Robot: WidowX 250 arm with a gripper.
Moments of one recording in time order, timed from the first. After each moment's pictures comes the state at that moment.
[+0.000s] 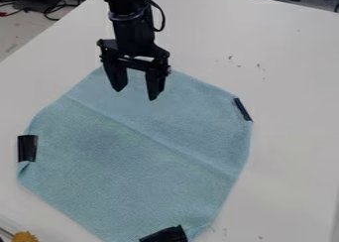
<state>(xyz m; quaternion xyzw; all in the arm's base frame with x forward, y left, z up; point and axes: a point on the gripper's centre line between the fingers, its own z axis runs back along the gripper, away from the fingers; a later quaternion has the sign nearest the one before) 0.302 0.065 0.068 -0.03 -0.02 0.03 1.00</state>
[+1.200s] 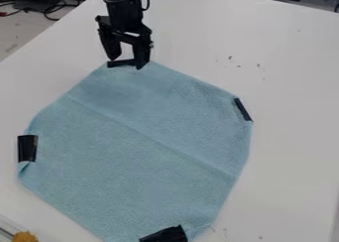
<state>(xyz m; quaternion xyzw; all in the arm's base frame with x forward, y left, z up) 0.378 0.143 0.045 0.00 -0.05 -0.02 1.00</state>
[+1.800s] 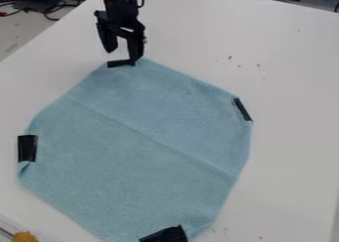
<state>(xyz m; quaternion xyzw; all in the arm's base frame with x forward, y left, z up) 0.405 0.168 0.033 0.02 -0.05 -0.05 1.00</state>
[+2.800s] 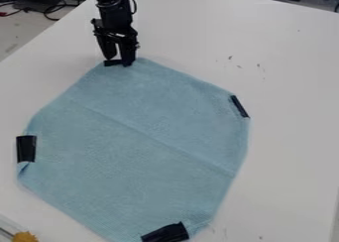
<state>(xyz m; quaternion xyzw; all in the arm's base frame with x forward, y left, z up) 0.410 0.186 0.010 -0.01 -0.04 -0.06 1.00</state>
